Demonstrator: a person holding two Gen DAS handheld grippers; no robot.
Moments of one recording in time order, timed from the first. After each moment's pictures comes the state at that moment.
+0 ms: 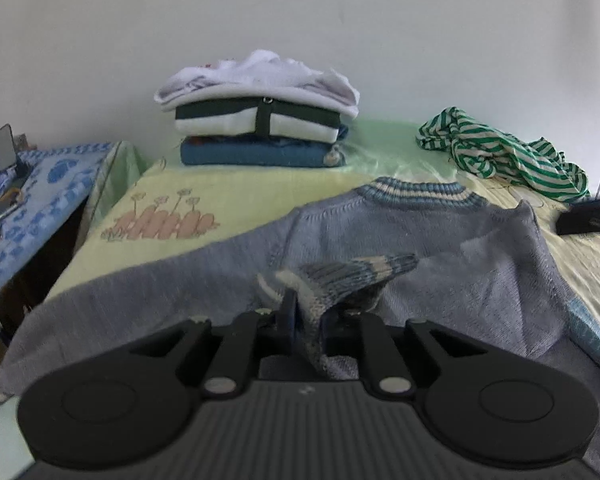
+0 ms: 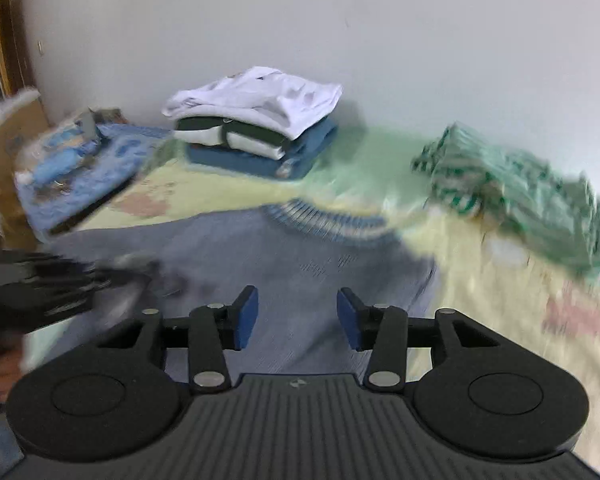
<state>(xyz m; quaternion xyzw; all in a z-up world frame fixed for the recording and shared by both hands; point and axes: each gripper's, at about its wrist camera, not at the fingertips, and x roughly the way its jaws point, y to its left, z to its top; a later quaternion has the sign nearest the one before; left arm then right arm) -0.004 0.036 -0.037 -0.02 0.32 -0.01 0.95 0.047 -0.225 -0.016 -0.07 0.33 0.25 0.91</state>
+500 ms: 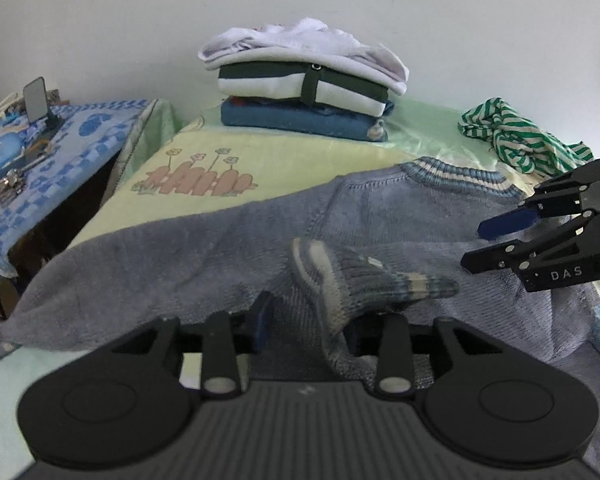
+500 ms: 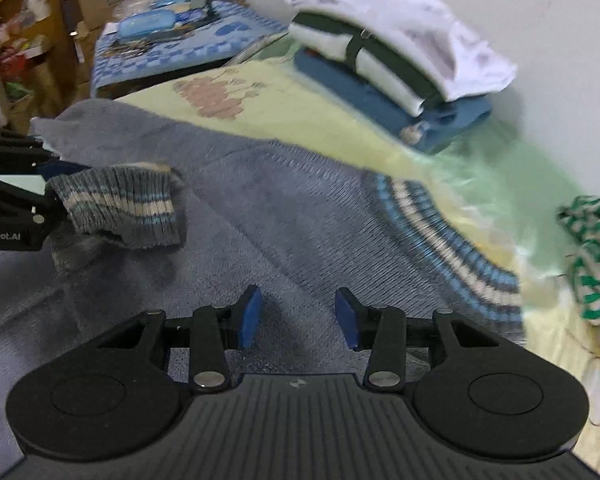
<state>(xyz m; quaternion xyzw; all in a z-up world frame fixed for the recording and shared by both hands) -0.005 0.042 -0.049 -0.05 0.35 0.05 0.93 0.123 -0.159 -0.069 -0.23 0.37 0.41 0.80</state>
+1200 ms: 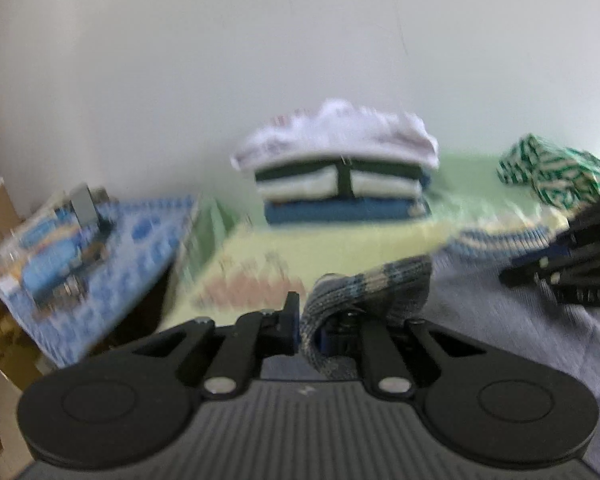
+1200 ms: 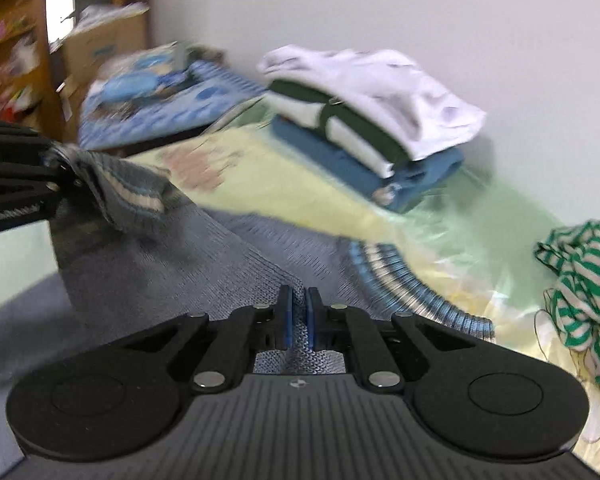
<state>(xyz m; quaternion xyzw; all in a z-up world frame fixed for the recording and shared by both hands) 0.018 0.029 0.002 0.07 0.25 0.13 0.96 0.123 -0.162 -0.050 -0.16 0.30 0.39 0.86</state>
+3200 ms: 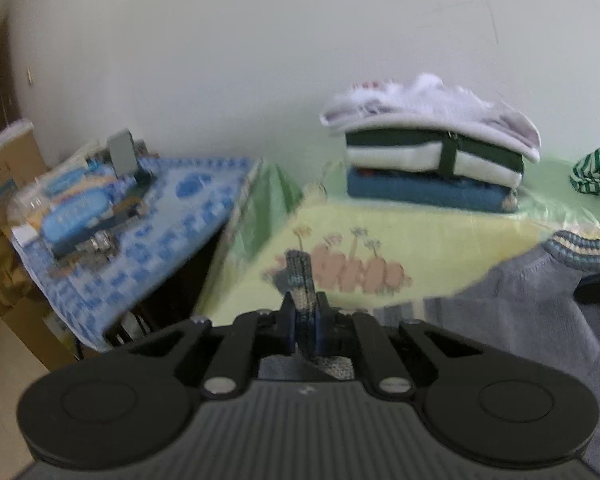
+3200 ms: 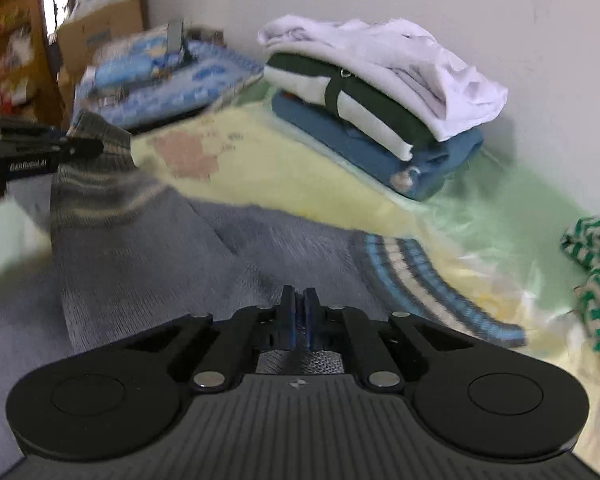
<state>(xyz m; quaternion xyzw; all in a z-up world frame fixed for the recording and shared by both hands) 0.032 0.106 -0.028 0.02 0.29 0.19 0.94 0.143 -0.134 -0.066 -0.17 0.34 0.39 0.84</state>
